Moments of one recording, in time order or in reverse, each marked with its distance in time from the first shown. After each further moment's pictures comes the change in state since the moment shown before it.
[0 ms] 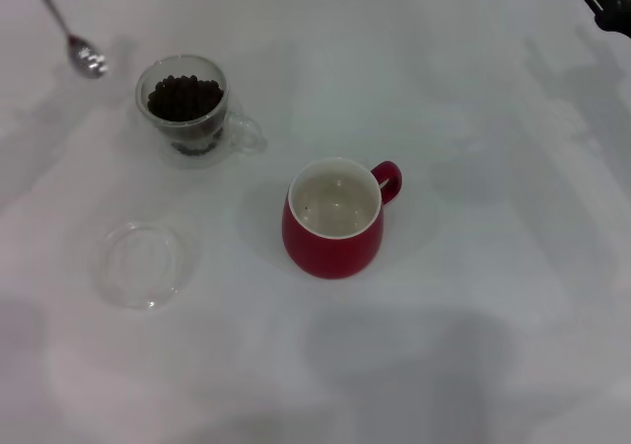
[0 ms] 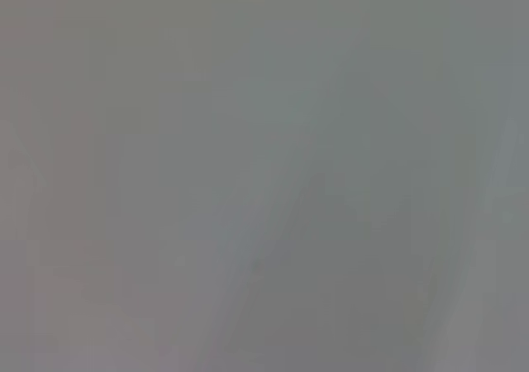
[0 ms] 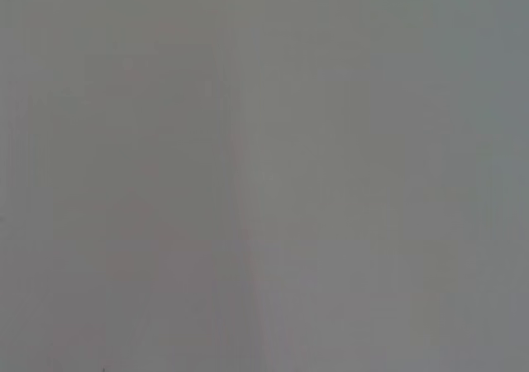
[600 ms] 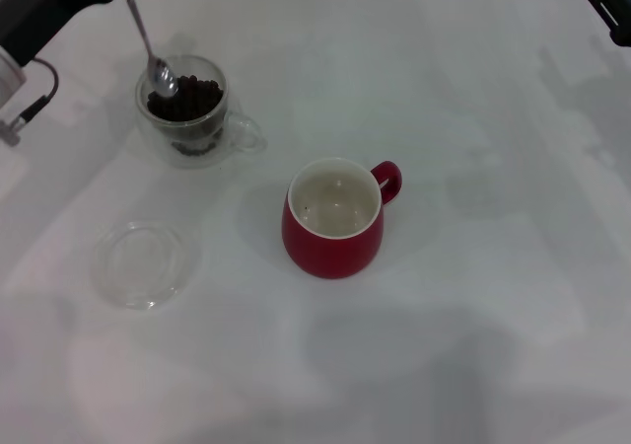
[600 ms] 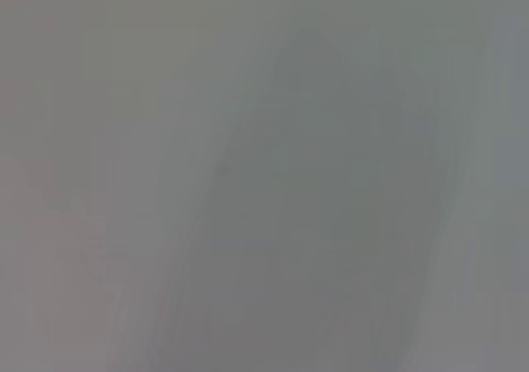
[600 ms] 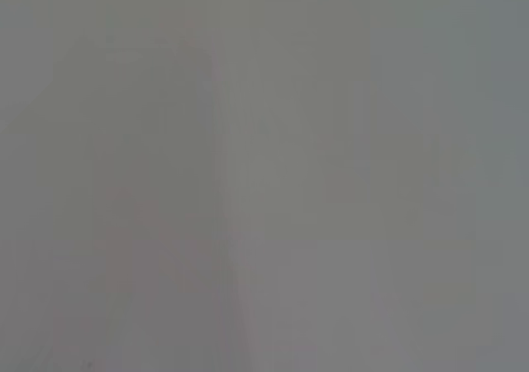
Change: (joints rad) left arm -0.063 -0.072 0.001 0.101 0.032 -0.194 0.184; right arm -0.039 0.000 -0.001 -0.001 0.004 -0.024 0.001
